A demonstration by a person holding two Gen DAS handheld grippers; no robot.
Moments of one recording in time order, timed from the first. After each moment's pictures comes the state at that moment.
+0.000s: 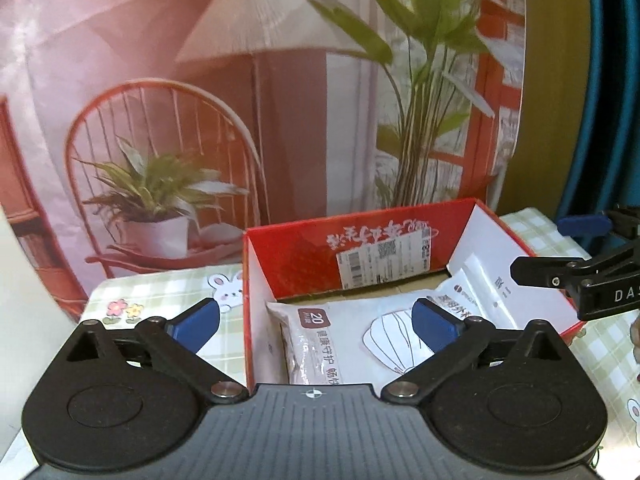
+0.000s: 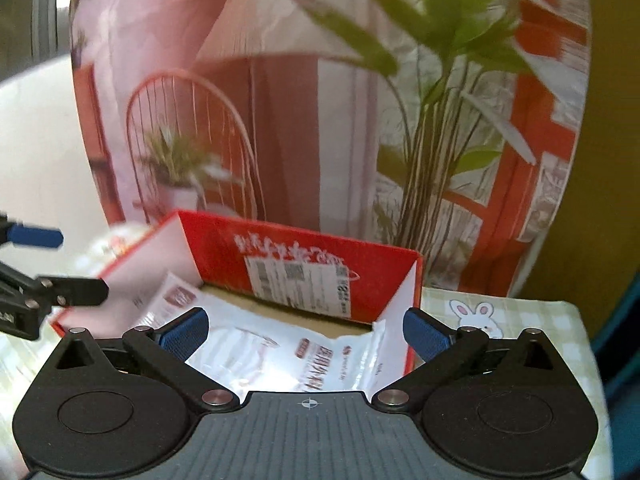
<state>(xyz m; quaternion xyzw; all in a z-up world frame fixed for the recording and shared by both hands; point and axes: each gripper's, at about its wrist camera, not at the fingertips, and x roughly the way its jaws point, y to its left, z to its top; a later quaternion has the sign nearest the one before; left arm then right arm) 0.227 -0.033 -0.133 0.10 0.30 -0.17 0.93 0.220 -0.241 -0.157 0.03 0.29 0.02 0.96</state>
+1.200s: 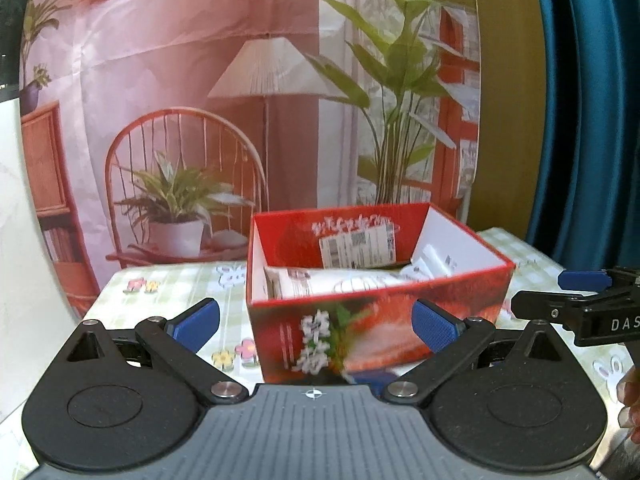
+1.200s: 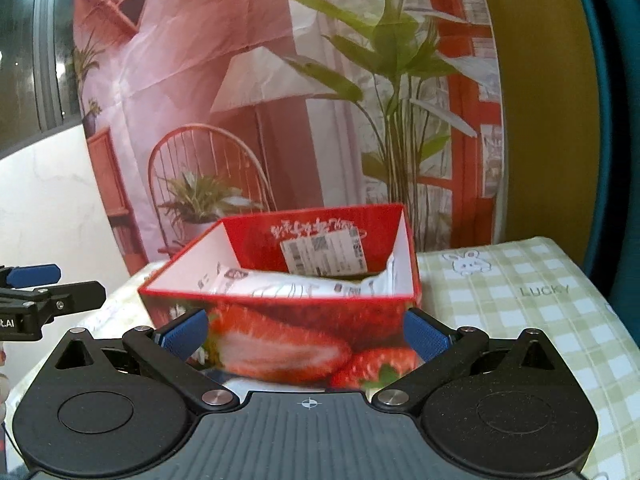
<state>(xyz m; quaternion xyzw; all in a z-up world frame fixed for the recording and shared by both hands) 0.078 0.003 -0.154 0.07 0.22 -0.17 0.96 0.056 -0.203 -0.188 0.10 0.21 -0.01 0.97</state>
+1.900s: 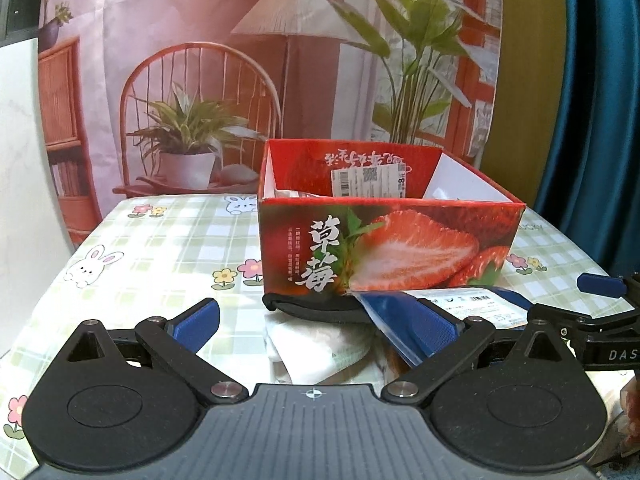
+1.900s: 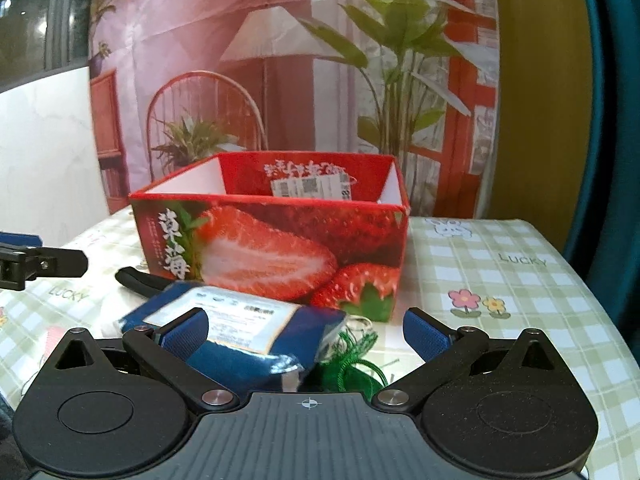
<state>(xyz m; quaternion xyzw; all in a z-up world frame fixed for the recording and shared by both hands) 0.064 0.024 -0.197 0.04 0.28 -0.16 0.95 0.018 -0.179 -0.241 0.04 0.24 -0.03 0.97</state>
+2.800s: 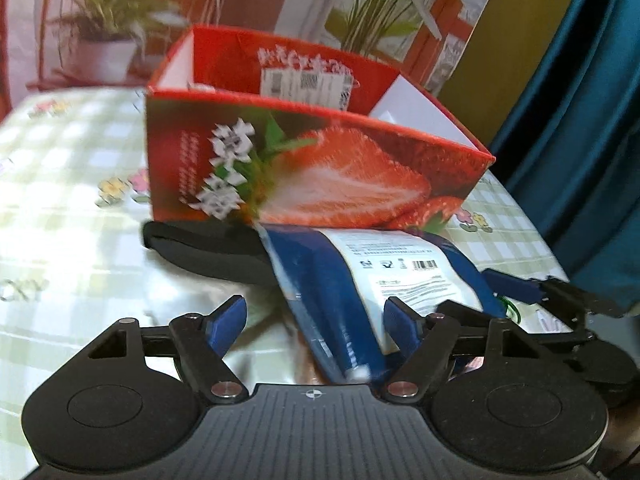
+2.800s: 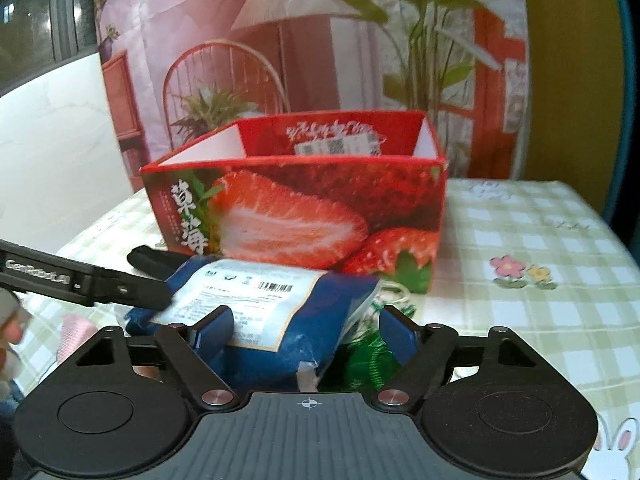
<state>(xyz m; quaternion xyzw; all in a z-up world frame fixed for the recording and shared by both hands) 0.126 -0.010 -0.246 -0.04 0.43 -0.26 0.86 0.049 -0.185 -0.259 0.07 0.29 0.03 0.95</state>
